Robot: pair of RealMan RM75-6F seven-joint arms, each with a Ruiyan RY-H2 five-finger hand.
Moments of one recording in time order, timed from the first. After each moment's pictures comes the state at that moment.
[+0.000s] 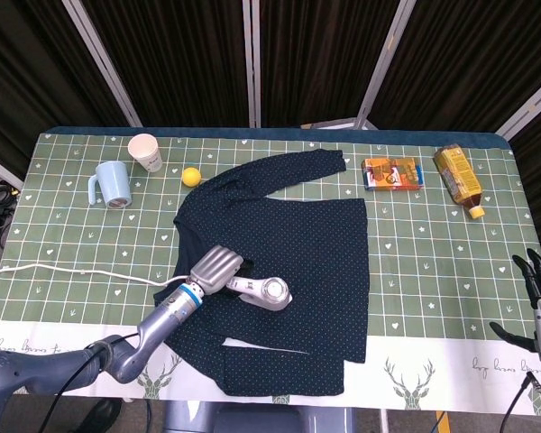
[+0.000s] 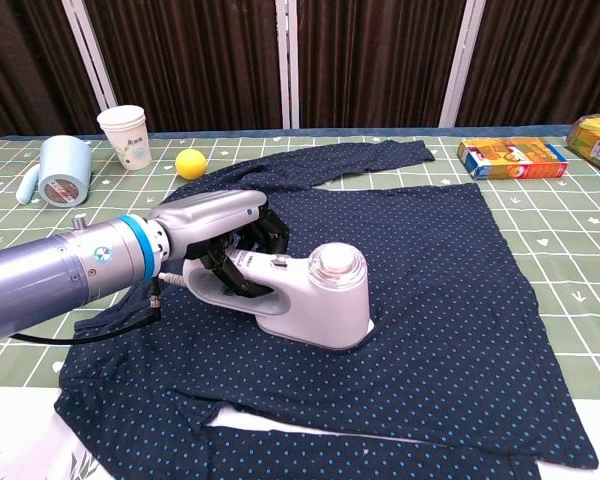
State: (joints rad) left arm -0.85 -1.76 -0.13 -1.25 1.33 0.85 0.03; right arm 0.04 -1.00 0.09 -1.66 -1.48 1.51 0.15
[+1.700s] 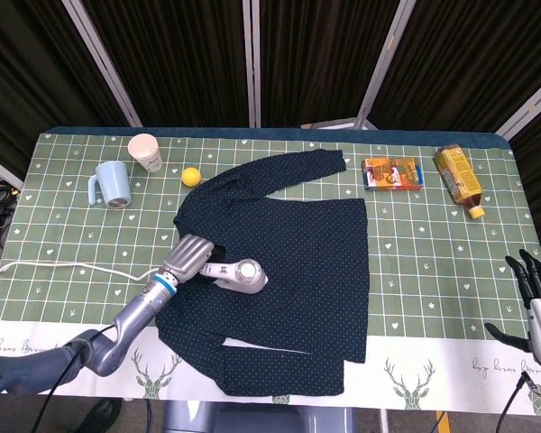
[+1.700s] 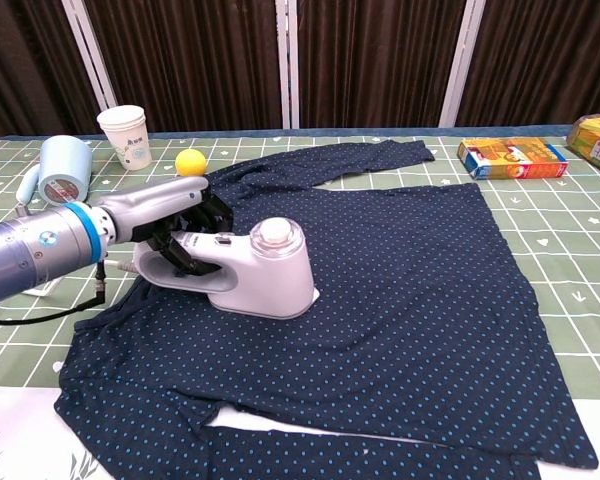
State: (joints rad) left arm -0.80 -1.71 -0.11 -1.17 1.36 0.87 -0.10; right arm 0.04 -1.01 0.08 -1.67 -1.49 1.50 0.12
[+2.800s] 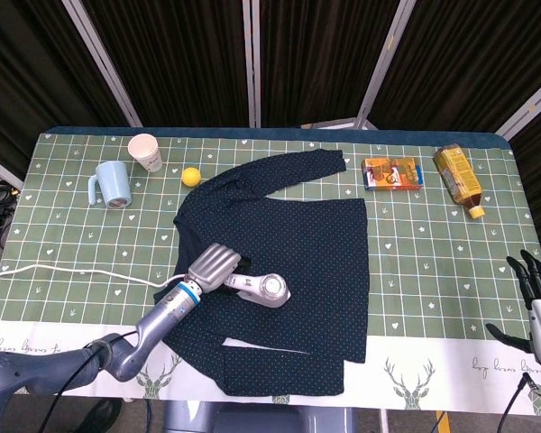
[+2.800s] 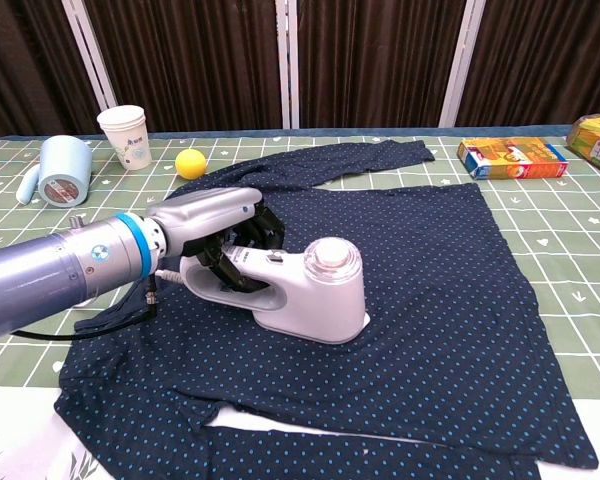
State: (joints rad) left arm -0.84 -1.76 -0.13 -1.22 1.35 0.85 0.01; right arm 0.04 -1.01 0.08 -1.67 -1.49 1.50 0.13
